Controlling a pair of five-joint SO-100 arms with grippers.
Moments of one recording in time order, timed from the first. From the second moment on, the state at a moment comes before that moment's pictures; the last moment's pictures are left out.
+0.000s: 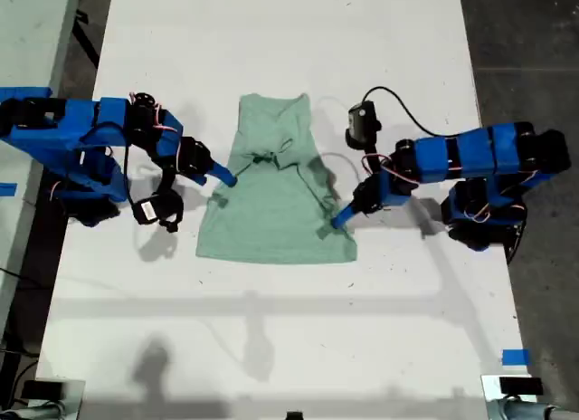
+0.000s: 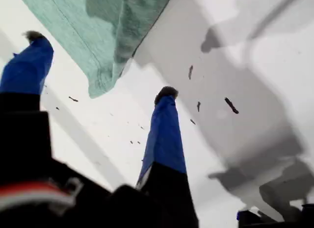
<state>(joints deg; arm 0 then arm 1) -16.1 114.8 120.0 72.9 5.9 5.4 107.8 121.4 65.0 -30.8</state>
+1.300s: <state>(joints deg) -16.8 116.1 123.0 72.4 5.1 2.8 87.4 103.5 70.8 -30.3</state>
